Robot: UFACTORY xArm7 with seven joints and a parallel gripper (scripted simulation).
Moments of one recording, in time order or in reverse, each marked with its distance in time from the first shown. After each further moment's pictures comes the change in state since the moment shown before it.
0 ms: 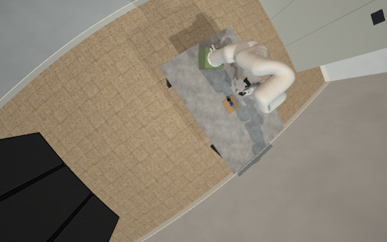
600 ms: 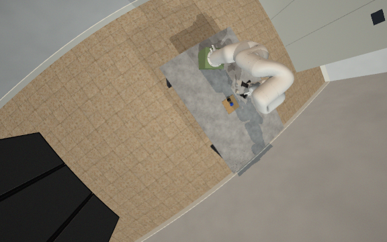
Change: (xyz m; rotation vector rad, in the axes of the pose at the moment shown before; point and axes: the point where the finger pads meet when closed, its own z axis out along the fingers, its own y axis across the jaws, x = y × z) arm 0.002 -0.001 0.006 -0.002 -0.001 -0.497
